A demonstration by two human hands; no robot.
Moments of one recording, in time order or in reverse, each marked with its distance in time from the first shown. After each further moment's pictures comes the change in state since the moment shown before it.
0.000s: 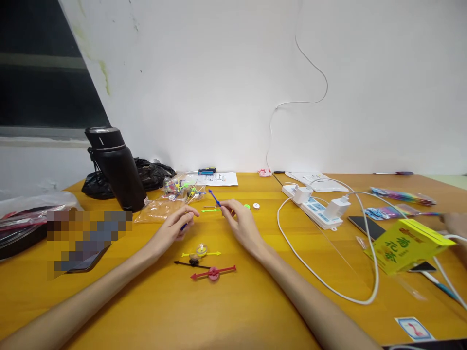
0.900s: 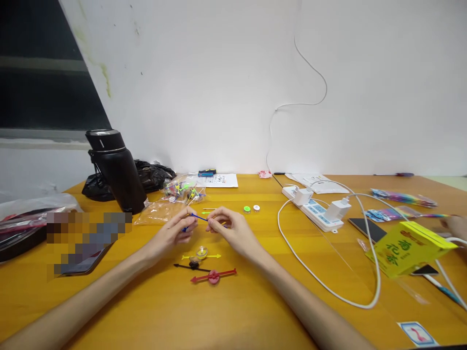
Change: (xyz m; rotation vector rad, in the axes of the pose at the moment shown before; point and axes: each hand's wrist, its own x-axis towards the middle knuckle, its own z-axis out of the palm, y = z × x) left_hand -0.005 0.011 0.002 -0.179 -0.142 -0.082; right_hand -0.008 -0.038 0.007 0.351 -0.228 0.175
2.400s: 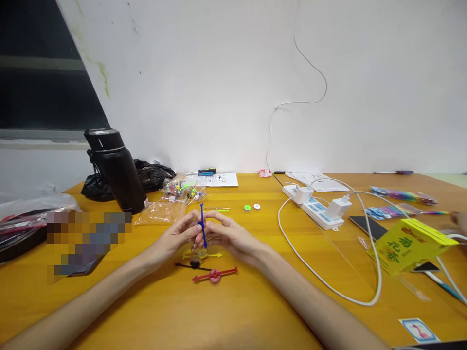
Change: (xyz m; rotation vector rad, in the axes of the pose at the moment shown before) left_hand -0.003 -0.007 0.012 -0.059 -0.186 0.140; right_hand -0.005 -0.002 0.010 0.628 -0.296 0.199
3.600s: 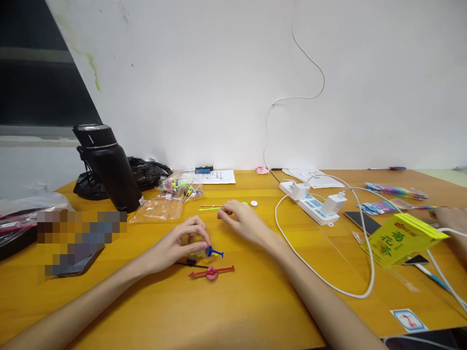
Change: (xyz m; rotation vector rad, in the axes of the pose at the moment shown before) left_hand -0.006 0.010 0.002 0.645 -0.086 0.080; right_hand -0.006 -0.028 -0.046 -1.351 0.233 -0.233
